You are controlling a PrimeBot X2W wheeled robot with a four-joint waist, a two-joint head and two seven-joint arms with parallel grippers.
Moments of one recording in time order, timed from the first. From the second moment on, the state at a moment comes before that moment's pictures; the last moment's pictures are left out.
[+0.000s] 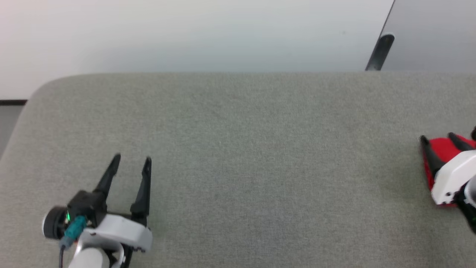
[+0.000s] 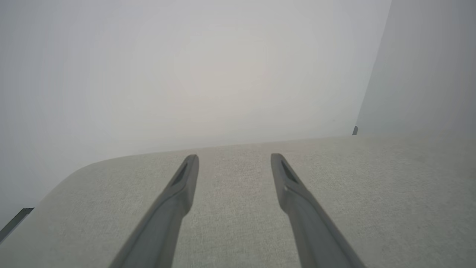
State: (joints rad) left arm -0.20 0.26 -0.10 0.21 -0.24 -0.08 -0.26; right arm -0.50 -0.46 0.15 0.56 0.41 0.13 0.14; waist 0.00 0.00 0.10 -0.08
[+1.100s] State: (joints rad) left arm 0.10 0.23 0.02 0.04 -0.35 -0.03 -0.24; right arm 0.01 -0.30 -0.15 0.01 0.37 0.13 0.04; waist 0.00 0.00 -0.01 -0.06
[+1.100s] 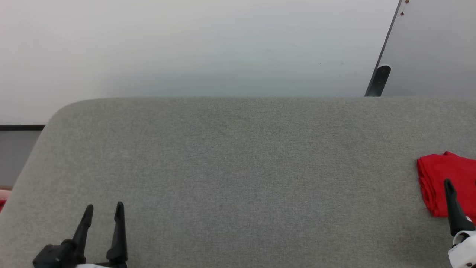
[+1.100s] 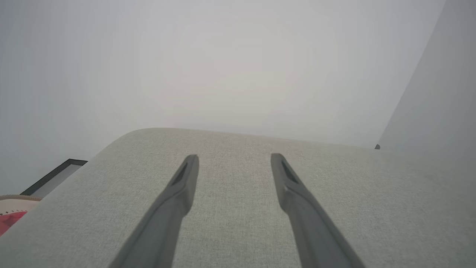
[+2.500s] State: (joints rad) left arm 0.06 0.25 -0.02 0.07 -0.36 -0.03 -0.24; right arm 0.03 -0.27 -0.13 0.06 0.32 0.13 -0.13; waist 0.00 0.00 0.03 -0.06
